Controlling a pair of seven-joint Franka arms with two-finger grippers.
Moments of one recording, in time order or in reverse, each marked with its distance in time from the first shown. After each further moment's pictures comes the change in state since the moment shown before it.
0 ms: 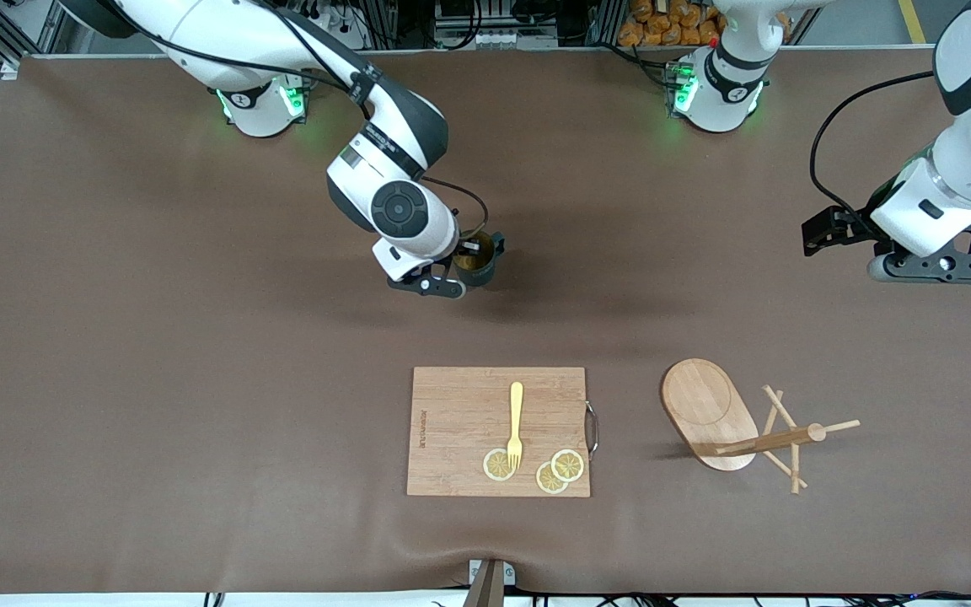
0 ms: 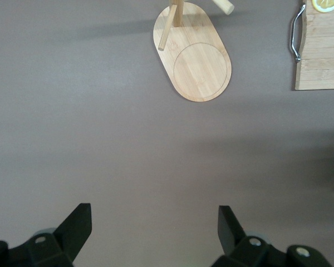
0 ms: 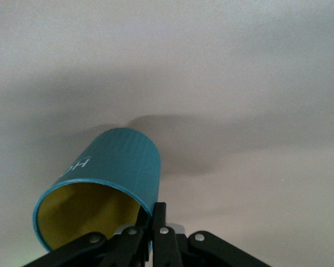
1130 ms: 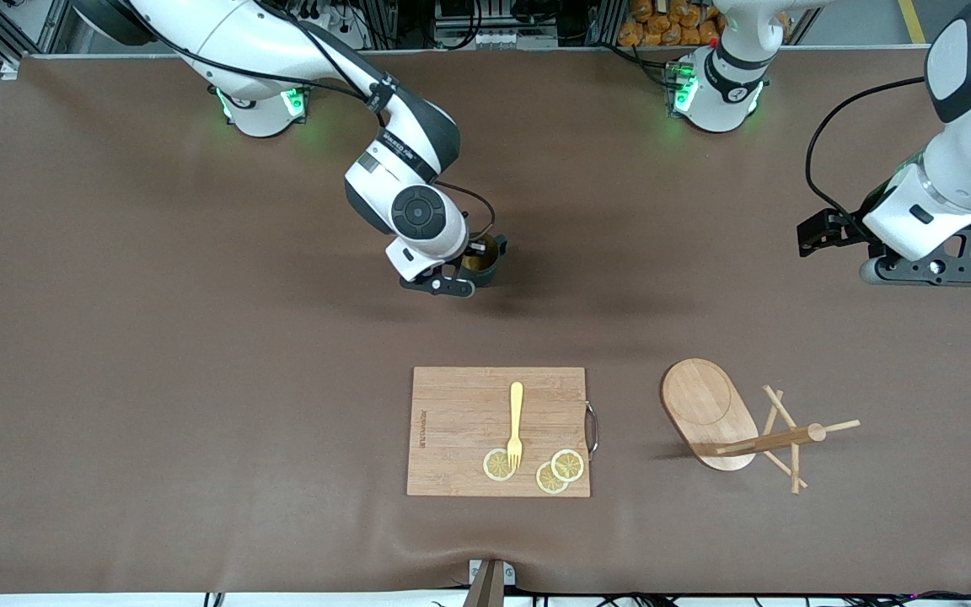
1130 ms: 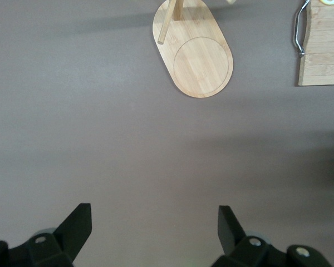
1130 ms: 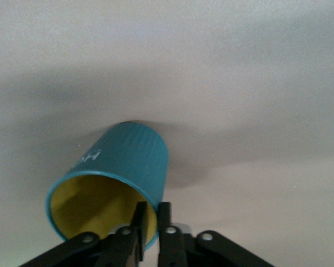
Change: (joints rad) left arm 0.000 0.000 0.000 -0.020 0.000 0.006 0.000; right arm 0.057 0.024 -0.042 -0.014 -0.004 0.033 0.002
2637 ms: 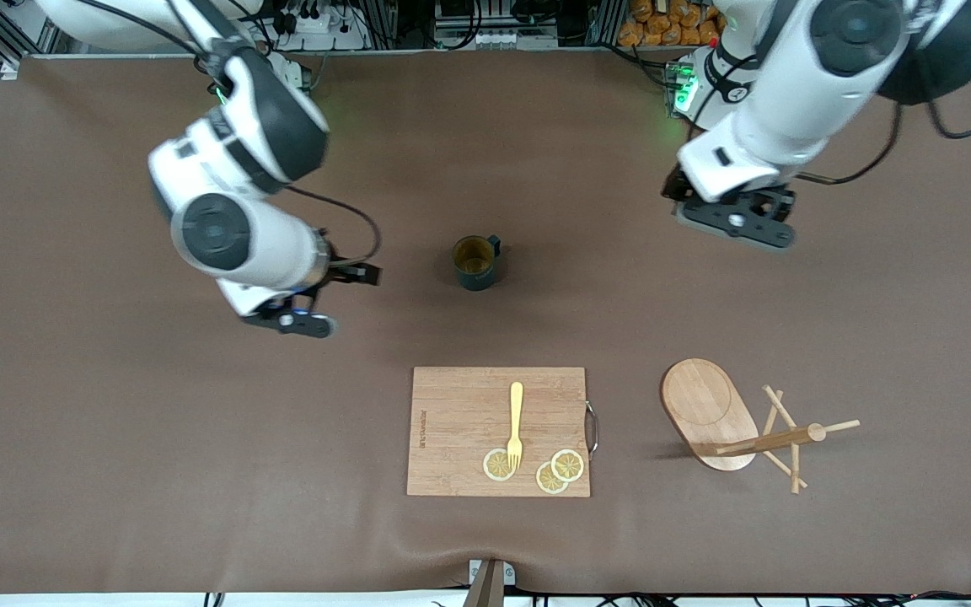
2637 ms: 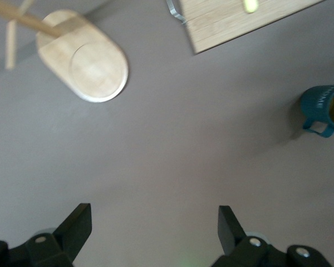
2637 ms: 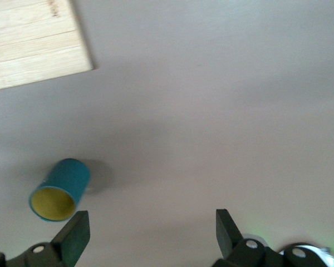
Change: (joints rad) left arm -0.021 -0.029 -0.345 -0.070 0.000 0.072 0.000; right arm -0.317 -0.182 -0.011 0.286 0.020 -0.547 -0.291
